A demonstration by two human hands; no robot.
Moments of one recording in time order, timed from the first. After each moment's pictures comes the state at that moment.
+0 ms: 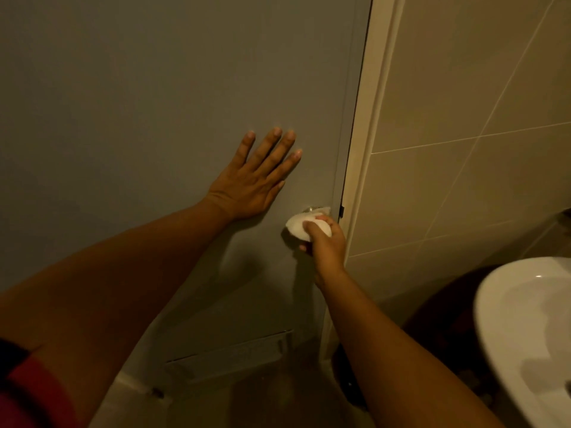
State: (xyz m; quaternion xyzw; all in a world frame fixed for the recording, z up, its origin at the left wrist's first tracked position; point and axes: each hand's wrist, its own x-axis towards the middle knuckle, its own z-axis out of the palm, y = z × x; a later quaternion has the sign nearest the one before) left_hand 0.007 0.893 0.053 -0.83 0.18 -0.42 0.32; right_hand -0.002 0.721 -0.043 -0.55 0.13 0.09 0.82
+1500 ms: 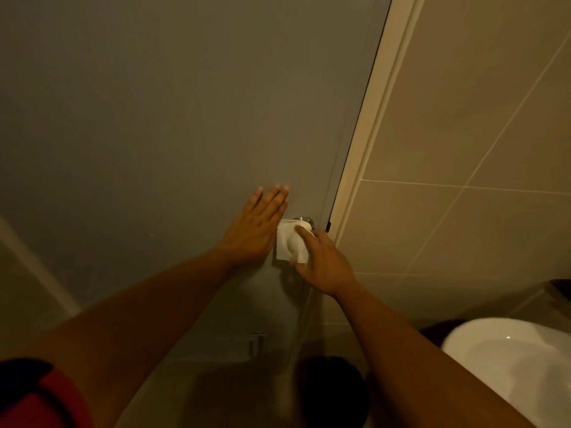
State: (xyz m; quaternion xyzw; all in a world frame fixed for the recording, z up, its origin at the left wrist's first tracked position) left_hand -0.046 0.830 -0.011 -0.95 0.03 -0.27 0.13; right_hand 0.025 0.639 -0.047 -0.89 -0.39 -0.01 0.23
